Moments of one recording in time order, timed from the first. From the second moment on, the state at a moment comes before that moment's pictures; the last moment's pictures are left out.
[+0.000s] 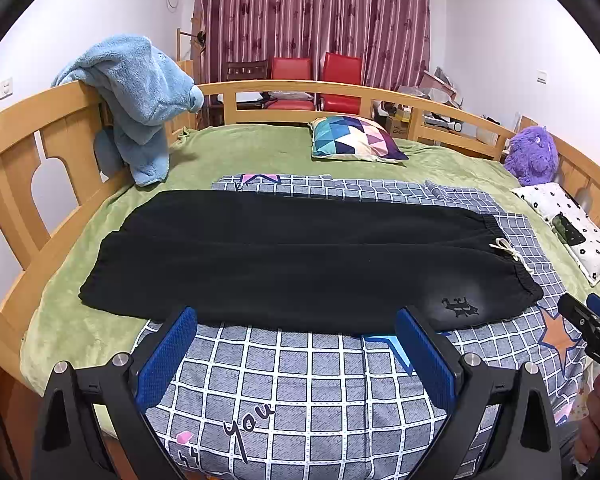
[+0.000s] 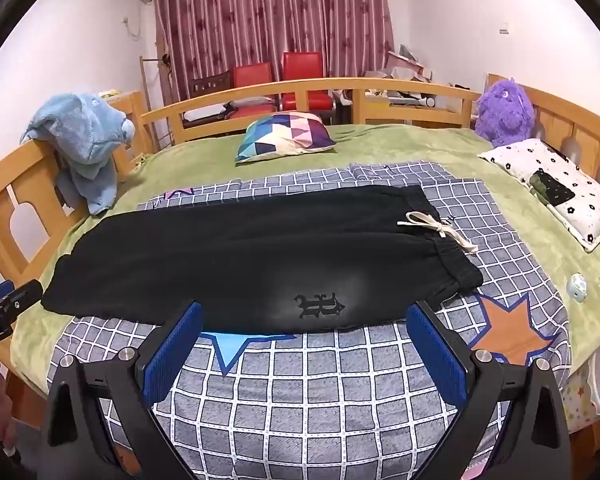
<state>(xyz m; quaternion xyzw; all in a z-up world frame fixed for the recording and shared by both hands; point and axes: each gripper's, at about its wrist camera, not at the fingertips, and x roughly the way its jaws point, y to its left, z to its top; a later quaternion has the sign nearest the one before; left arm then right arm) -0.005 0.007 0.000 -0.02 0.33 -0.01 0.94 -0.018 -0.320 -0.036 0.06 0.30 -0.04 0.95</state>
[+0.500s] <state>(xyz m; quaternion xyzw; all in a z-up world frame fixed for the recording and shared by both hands) -0.001 0.009 -0.005 -0.03 0.35 -0.02 0.94 -0.017 -0.323 -0.040 0.05 0.31 -0.05 0.95</state>
